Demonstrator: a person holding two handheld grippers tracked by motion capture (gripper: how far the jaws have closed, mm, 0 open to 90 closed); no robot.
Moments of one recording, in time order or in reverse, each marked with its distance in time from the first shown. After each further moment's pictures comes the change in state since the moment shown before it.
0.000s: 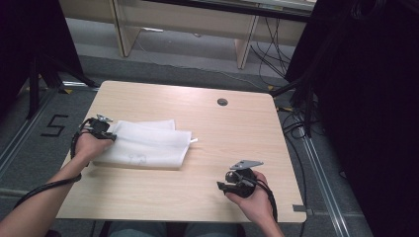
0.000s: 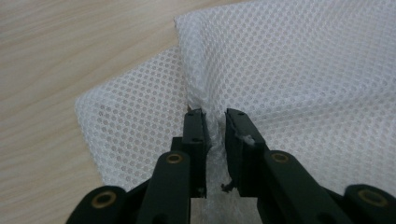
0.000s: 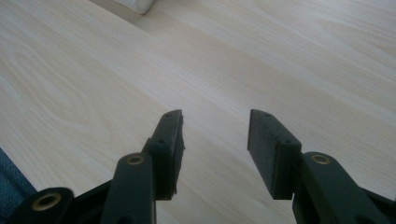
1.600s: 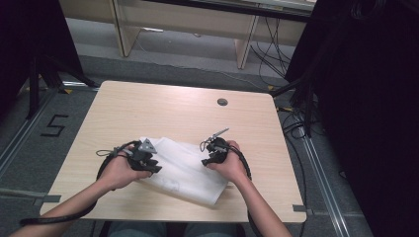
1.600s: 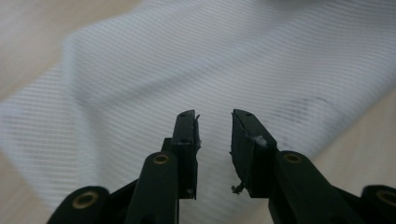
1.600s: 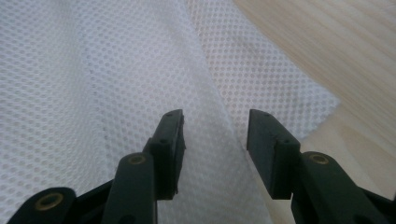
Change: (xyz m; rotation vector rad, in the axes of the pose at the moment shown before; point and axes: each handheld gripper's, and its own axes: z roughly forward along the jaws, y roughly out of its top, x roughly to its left) left arm -0.163 -0.004 -0.072 0.010 -0.459 0.385; right arm -0.018 0.091 0.087 0.208 0.011 -0.128
